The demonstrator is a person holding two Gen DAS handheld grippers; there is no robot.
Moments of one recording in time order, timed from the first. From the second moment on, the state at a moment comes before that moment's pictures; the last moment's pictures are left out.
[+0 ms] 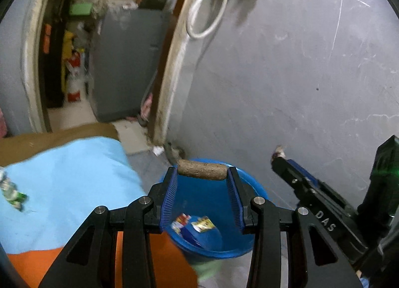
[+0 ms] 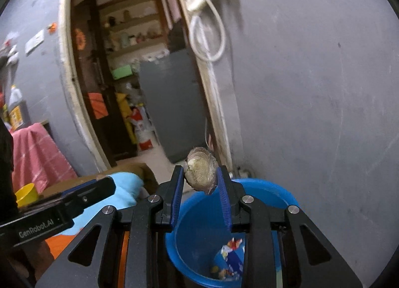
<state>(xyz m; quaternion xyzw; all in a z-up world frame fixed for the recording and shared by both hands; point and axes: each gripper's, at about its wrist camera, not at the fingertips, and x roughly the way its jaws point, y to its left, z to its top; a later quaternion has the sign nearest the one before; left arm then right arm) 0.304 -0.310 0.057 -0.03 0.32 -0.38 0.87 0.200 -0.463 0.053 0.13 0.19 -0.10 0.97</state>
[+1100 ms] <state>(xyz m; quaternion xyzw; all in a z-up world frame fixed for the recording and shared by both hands) 0.277 -0.195 0.071 -0.03 0.21 -0.22 0.95 0.202 -0.428 0.064 0.12 0.14 -0.06 0.98</state>
